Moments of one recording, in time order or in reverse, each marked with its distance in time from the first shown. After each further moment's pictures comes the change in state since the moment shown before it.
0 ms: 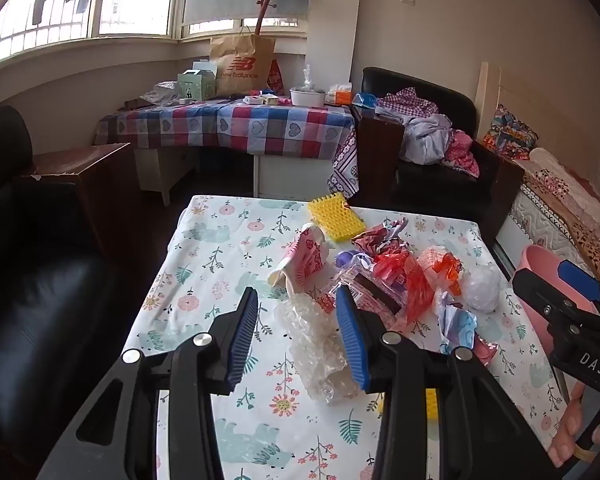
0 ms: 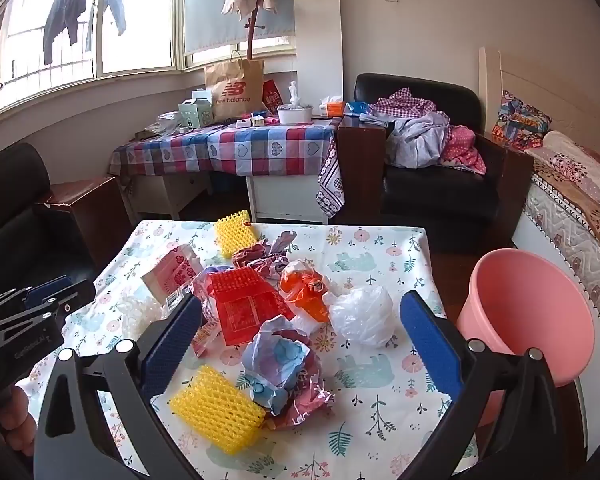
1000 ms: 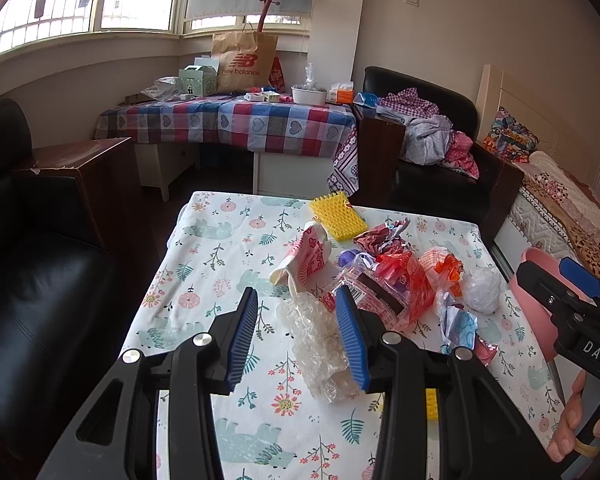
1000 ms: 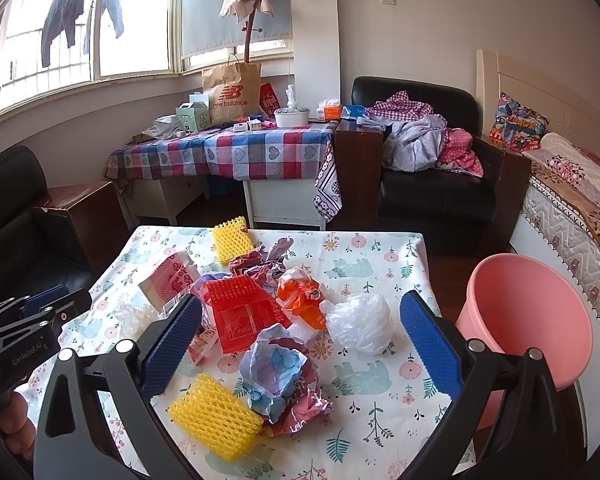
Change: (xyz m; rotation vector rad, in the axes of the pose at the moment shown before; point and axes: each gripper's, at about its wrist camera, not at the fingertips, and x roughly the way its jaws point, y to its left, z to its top) left arm 0.001 0.004 0.001 -0.011 0.012 0.002; right arm 0.001 -0.001 0.007 0.003 -0.005 -0.009
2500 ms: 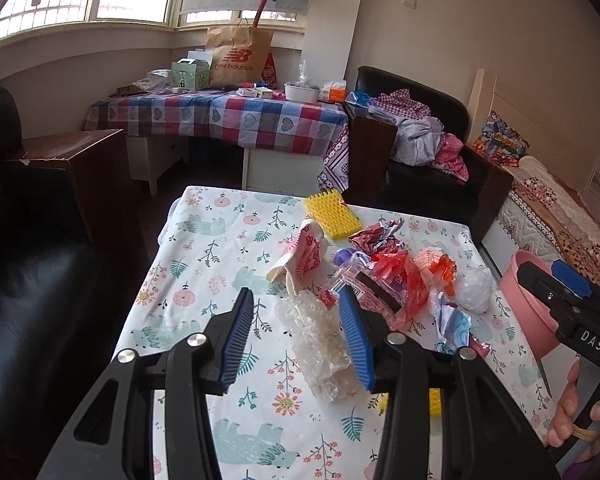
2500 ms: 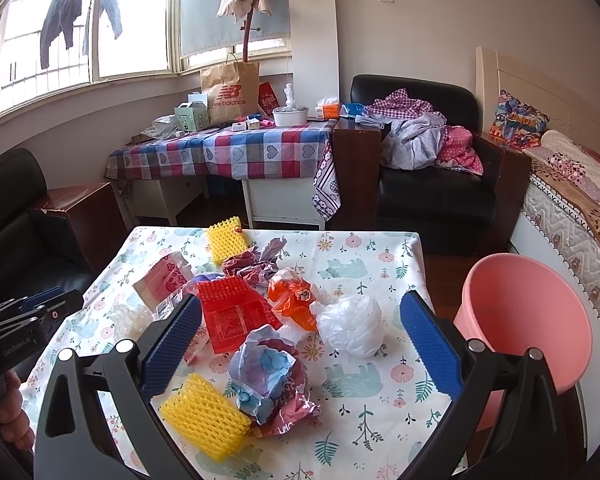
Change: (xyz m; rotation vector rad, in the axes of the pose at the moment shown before) left arm 0.004 0.012 -0.006 -0.018 0.008 -0.071; right arm 0.004 -0.011 -0.002 0.002 0.006 0.007
